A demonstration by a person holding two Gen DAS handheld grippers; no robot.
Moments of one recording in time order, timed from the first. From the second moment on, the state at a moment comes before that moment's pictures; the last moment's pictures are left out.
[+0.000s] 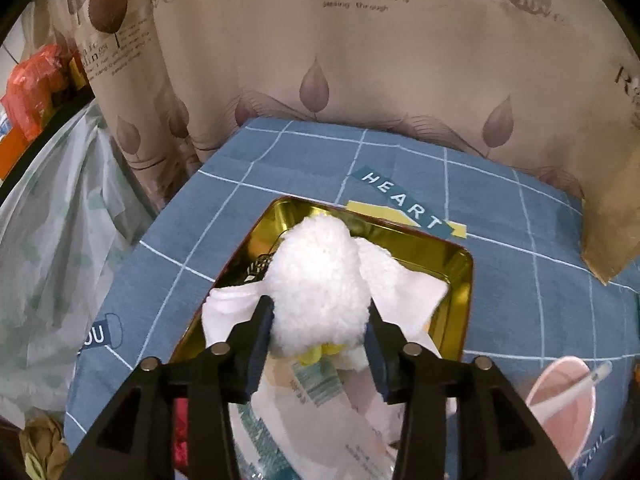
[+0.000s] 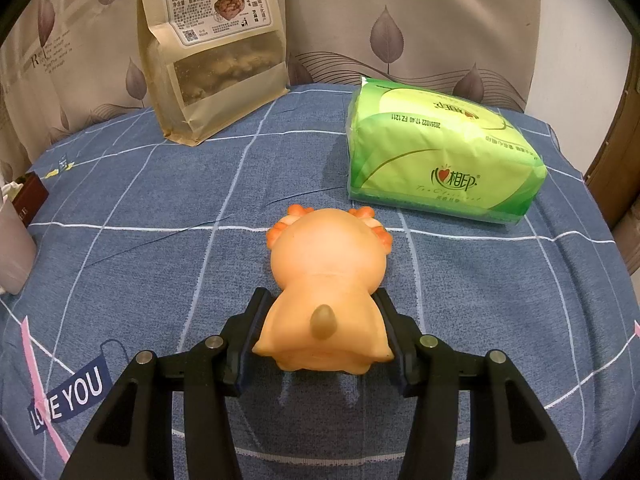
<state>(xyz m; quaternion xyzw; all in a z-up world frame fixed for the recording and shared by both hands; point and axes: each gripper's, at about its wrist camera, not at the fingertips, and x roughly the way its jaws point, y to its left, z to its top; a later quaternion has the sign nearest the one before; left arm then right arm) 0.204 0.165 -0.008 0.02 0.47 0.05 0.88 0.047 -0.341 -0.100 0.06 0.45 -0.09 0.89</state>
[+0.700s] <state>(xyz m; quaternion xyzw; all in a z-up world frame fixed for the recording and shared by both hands) 0.072 0.194 0.024 0.07 0.40 0.09 0.91 0.048 -0.320 -0.078 0.05 0.43 -0.08 0.90</state>
